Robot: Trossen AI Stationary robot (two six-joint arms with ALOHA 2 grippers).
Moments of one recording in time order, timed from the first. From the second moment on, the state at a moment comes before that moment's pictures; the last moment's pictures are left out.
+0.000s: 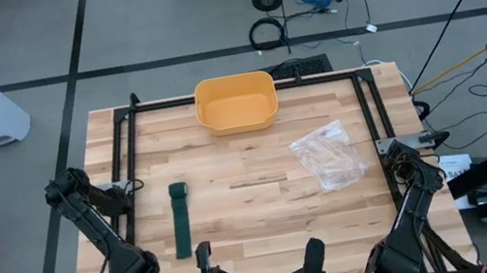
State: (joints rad) left arm -0.89 1.68 1.46 0.34 -0.81 0.50; right arm 0.86 2.13 2.36 -0.58 1.07 -0.35
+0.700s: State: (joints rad) left arm -0.89 1.68 1.46 0.34 -0.81 0.50; right arm 0.92 2.13 2.36 -0.62 1.20 -0.34
